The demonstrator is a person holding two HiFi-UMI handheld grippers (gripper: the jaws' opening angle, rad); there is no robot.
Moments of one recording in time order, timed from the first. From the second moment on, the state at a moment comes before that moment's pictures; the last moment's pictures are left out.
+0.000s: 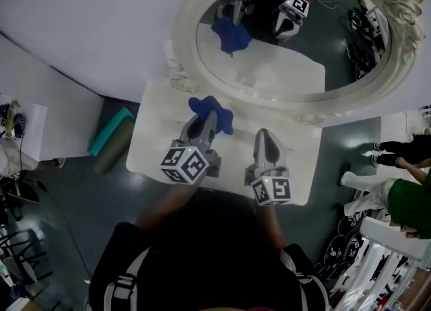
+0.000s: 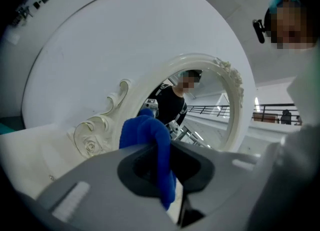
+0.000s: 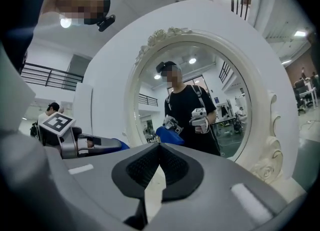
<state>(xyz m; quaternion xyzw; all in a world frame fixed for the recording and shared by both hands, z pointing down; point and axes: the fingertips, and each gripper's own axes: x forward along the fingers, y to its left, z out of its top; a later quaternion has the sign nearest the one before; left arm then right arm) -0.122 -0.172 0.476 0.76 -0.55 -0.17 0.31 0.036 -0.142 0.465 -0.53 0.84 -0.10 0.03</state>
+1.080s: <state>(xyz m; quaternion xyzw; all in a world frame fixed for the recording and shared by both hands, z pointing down) -0.122 -0.289 0.525 0.70 -0.59 -0.19 0.35 0.087 -0.212 0.501 -0.55 0.83 -0.13 0.02</state>
